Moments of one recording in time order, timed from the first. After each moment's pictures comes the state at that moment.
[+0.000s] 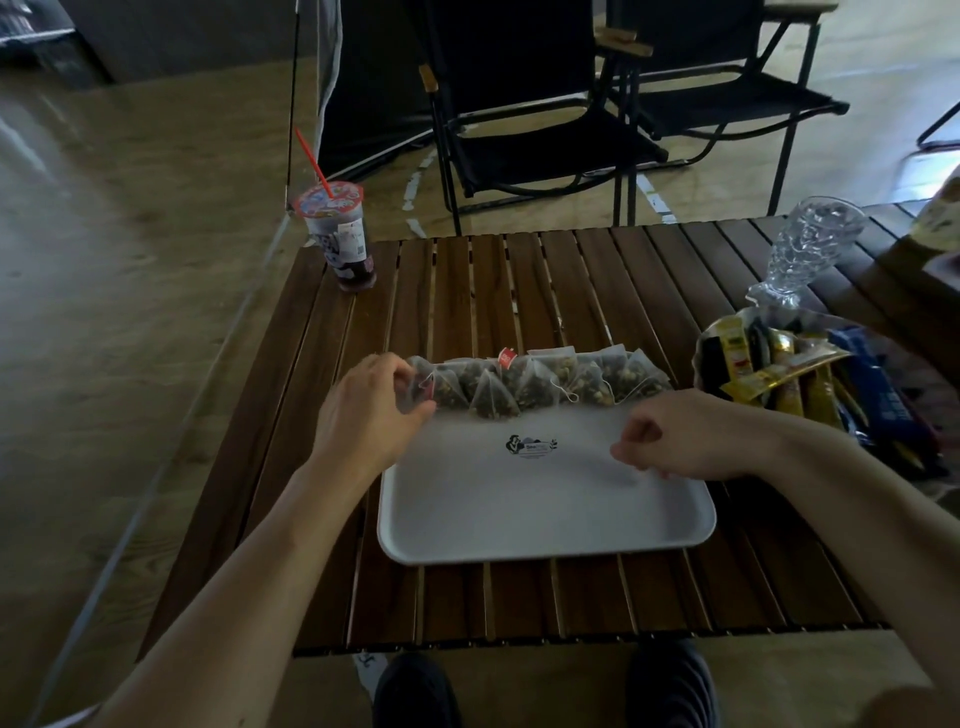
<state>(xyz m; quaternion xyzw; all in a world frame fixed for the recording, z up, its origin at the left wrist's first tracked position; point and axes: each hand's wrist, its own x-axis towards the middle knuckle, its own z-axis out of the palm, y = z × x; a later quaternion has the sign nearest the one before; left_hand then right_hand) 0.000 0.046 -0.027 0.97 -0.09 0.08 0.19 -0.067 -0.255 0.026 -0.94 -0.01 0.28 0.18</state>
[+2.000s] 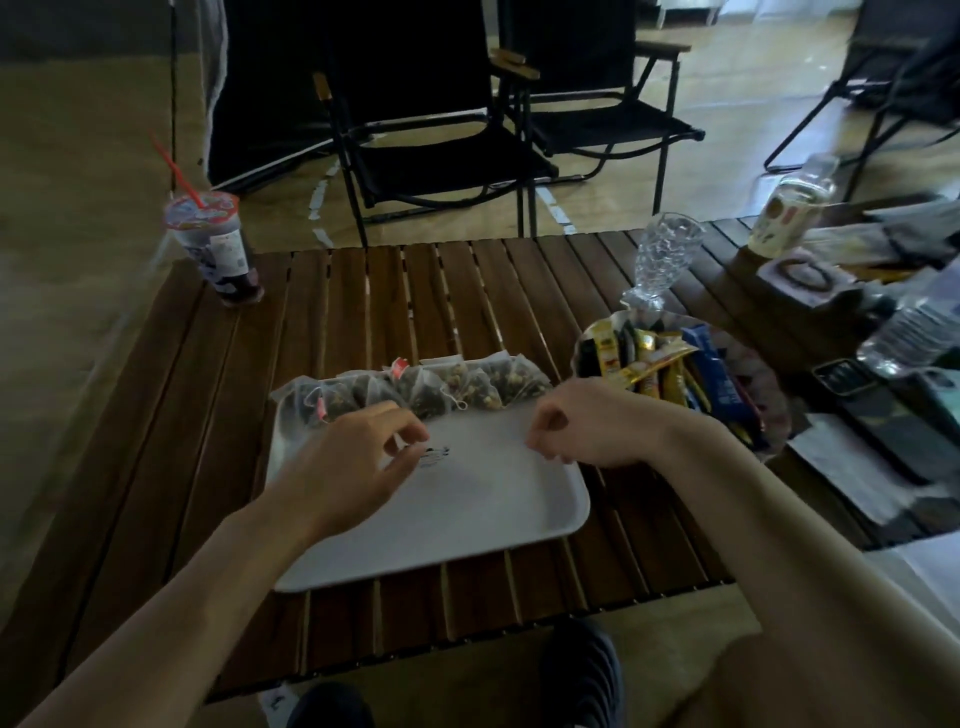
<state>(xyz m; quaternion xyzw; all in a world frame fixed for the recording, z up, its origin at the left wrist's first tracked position) -0.040 -0.026 -0.013 0.93 -0.31 -0.04 0.21 -0.085 -0.278 0.047 -0.95 0.00 0.24 0.21</state>
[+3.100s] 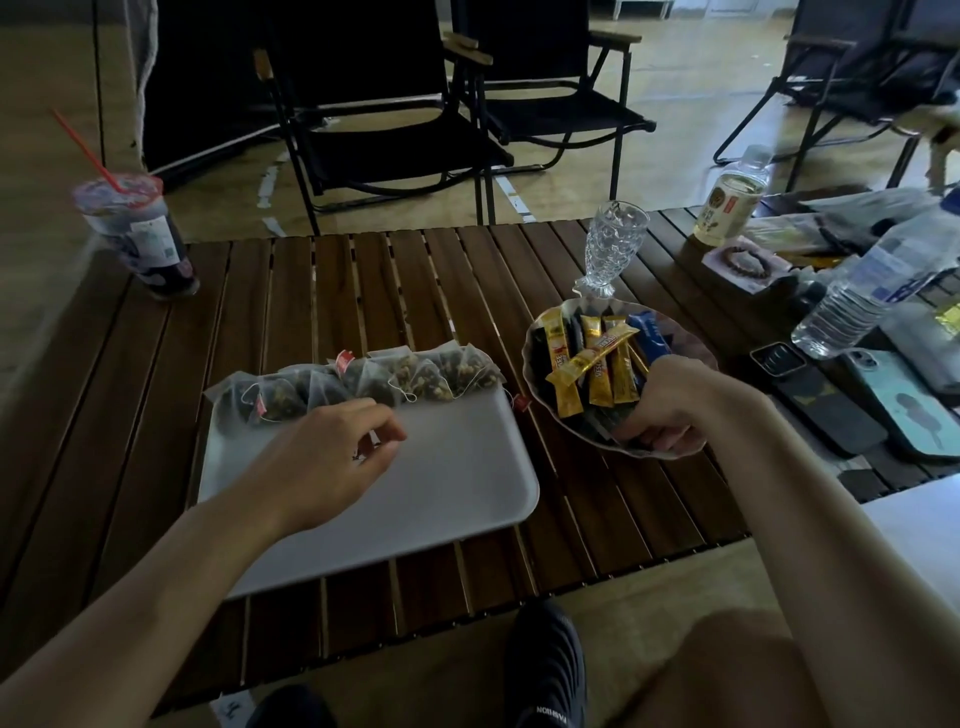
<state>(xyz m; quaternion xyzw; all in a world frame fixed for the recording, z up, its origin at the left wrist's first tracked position) -0.043 -0.049 -0.013 0.91 -0.34 -0.06 0.23 -0.096 -0.387 0.030 -0.87 0.34 0.26 0.22</state>
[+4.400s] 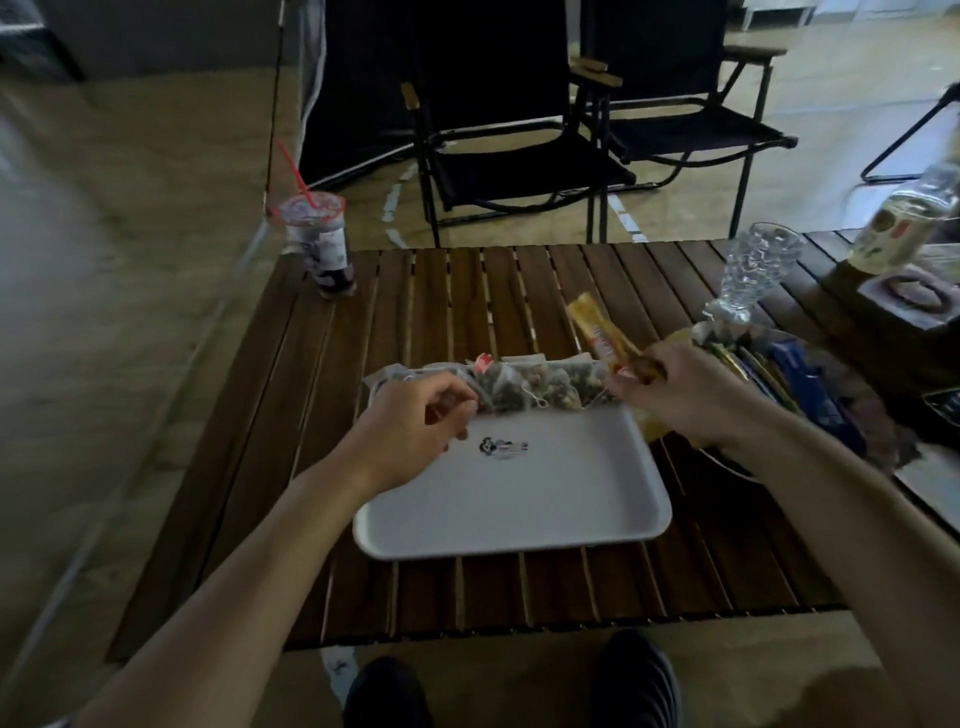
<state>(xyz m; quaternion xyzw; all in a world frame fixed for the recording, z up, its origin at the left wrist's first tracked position) -0.035 0.006 0.010 0.90 -0.23 -0.08 0.37 -0.076 -0.269 0.051 -0.93 0.12 0.07 0.34</state>
